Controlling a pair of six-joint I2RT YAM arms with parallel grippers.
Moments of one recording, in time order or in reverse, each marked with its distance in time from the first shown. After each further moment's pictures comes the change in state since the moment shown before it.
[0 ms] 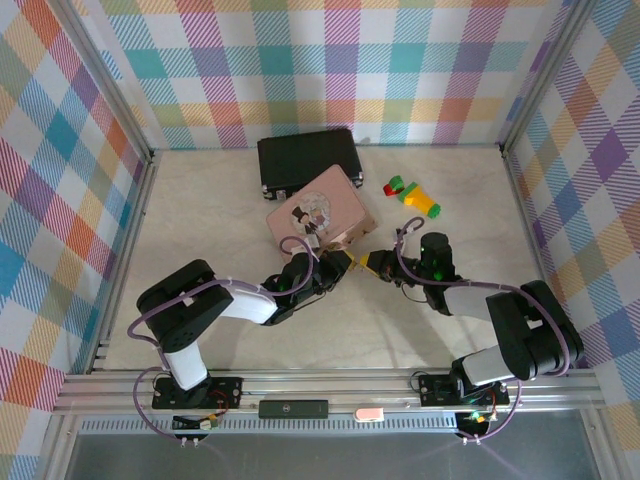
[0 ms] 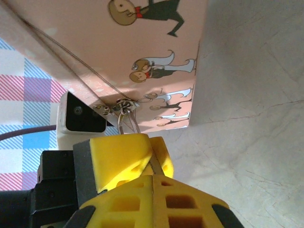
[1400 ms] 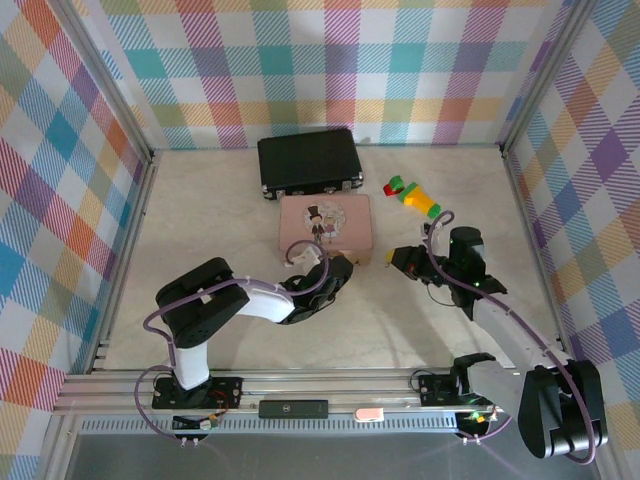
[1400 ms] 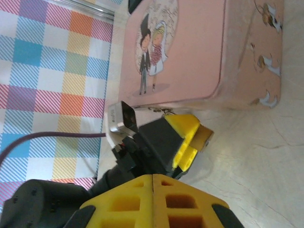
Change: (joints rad) left arm -0.079 0.093 0.134 -0.335 -0.322 -0.018; right arm -0.169 -0.409 0.096 -0.655 0.004 -0.254
